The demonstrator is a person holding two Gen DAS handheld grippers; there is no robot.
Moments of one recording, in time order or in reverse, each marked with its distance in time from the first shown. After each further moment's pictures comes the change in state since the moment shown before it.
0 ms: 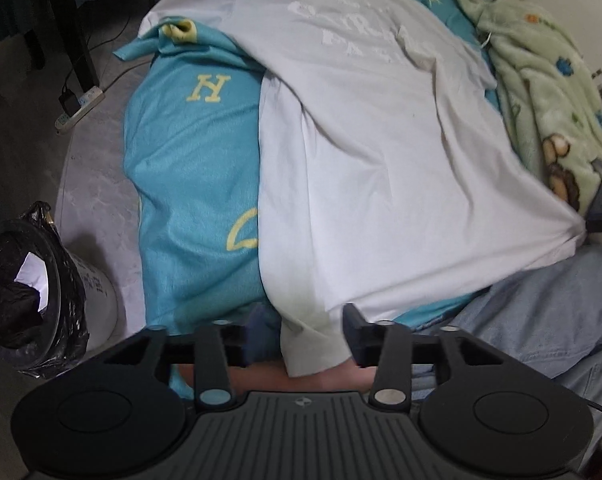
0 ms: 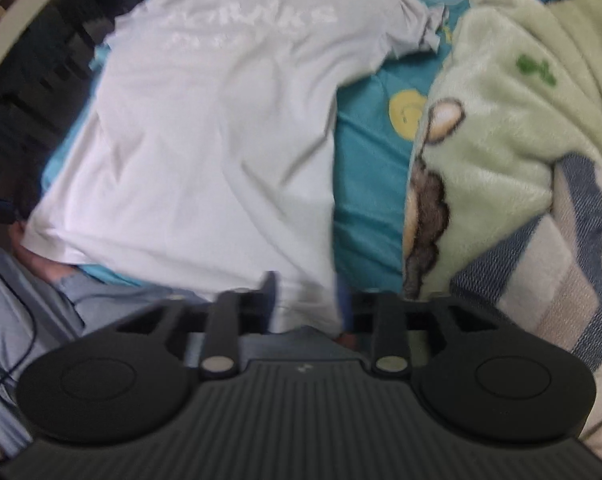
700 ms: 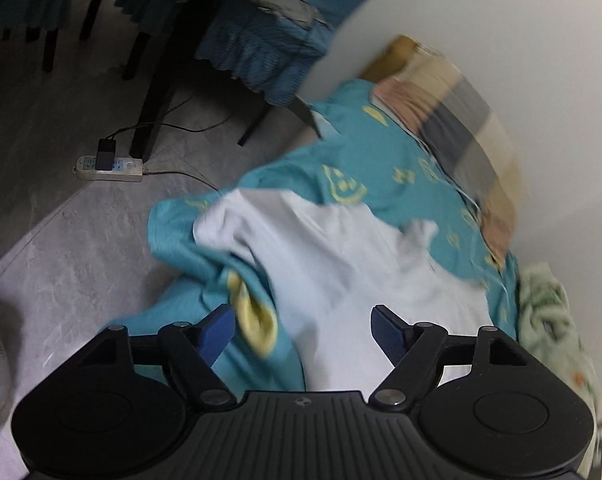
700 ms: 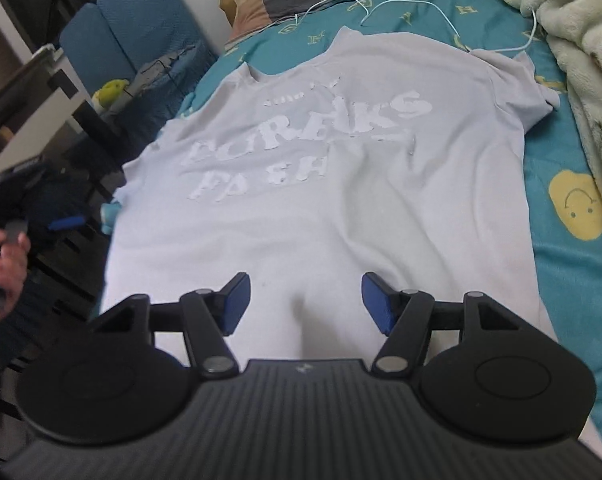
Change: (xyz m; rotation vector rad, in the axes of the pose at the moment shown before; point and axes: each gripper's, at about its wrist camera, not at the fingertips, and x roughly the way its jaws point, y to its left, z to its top) left arm 0.097 0.157 0.229 -0.647 -0.522 -0.087; right arm 0.156 0.073 0.091 0.238 -0.389 0.137
